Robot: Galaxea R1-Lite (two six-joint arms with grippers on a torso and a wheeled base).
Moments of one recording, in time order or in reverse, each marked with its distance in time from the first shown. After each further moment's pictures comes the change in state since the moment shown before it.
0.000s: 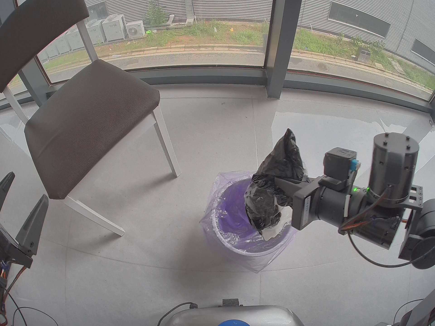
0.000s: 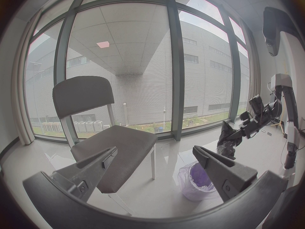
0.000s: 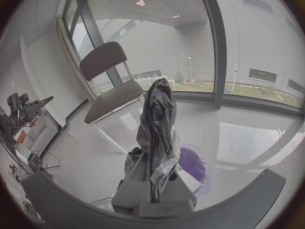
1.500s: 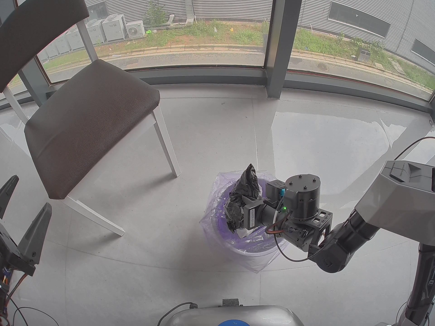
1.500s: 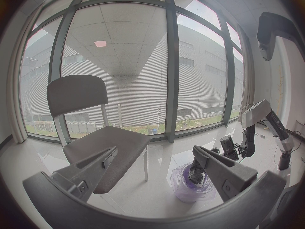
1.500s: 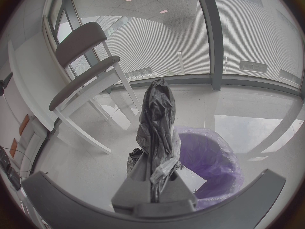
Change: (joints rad) left arm -0.030 -0.004 0.031 -0.041 -0.040 -0.016; right arm -0.118 0.619 -0.137 -0.450 0.036 0.060
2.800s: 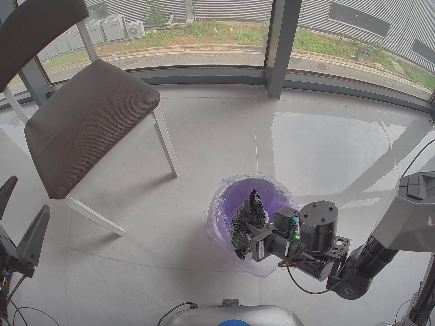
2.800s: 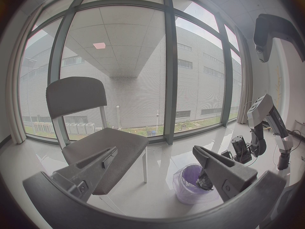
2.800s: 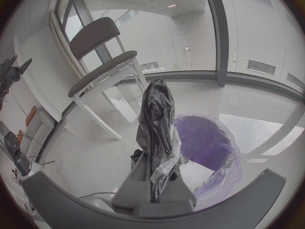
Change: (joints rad) left arm -0.002 -0.009 0.015 -0.024 -0.014 0.004; right arm 0.095 -0.108 0.283 -0.120 -0.023 -0.010
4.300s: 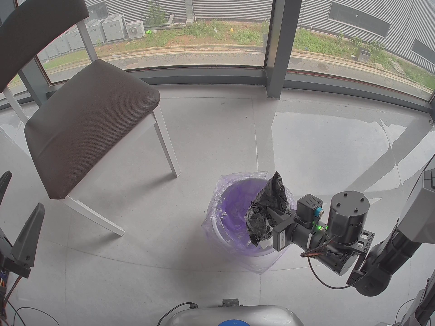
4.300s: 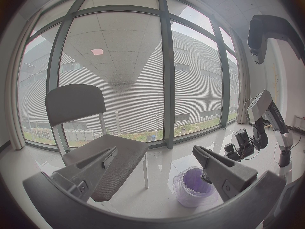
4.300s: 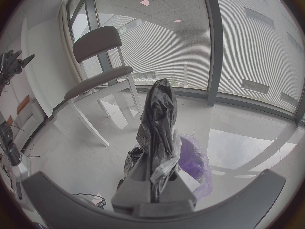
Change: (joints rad) left arm -0.022 -0.018 0.001 -0.032 -0.001 0.044; right arm -0.049 -0.111 0.096 -0.094 -0.043 -0.154
